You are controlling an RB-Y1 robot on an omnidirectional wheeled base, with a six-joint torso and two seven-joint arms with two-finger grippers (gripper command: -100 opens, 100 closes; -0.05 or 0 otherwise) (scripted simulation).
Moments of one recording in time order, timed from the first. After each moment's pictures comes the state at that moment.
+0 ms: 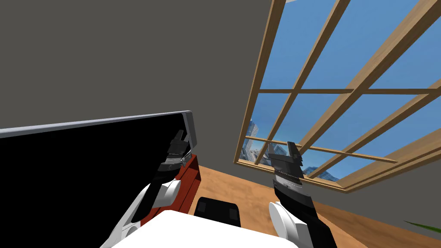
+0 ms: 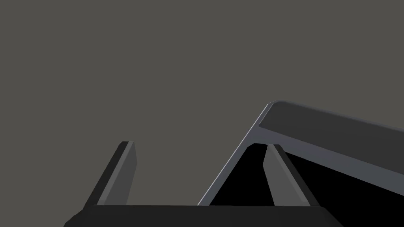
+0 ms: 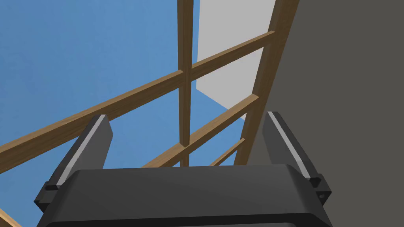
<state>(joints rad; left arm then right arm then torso) 0.50 -0.02 0.02 -2.34 -0.11 -0.37 0.09 0.54 -0.01 -0.02 -2.36 -0.11 -0.46 0.04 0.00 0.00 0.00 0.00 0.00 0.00</state>
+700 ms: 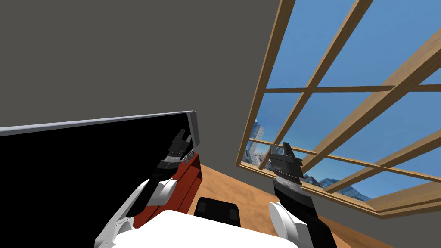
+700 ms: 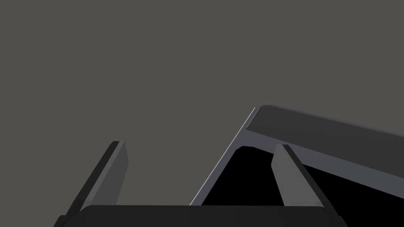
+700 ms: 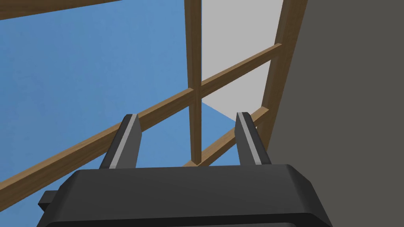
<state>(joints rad) 0.48 0.14 0.04 -2.33 -0.07 -0.31 0.20 0.54 -0.01 -0.02 -2.36 -0.11 -0.46 0.04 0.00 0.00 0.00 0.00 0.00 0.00</state>
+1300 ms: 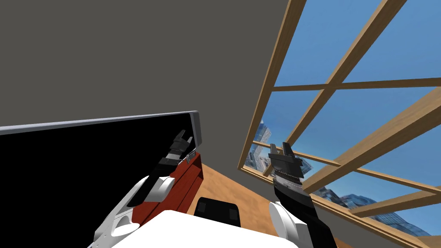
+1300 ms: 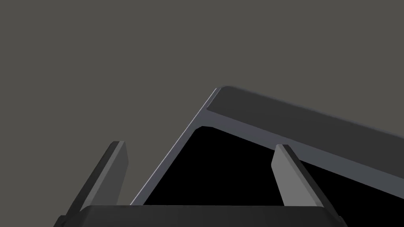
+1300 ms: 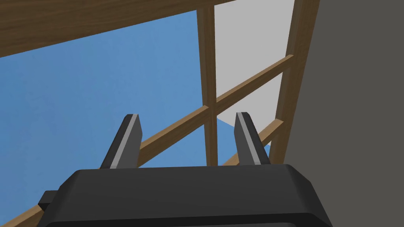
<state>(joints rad) 0.45 0.21 0.08 -2.31 0.00 -0.17 0.36 0.54 -0.01 -0.02 -2.36 -0.11 -0.46 0.04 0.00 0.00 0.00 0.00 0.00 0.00</state>
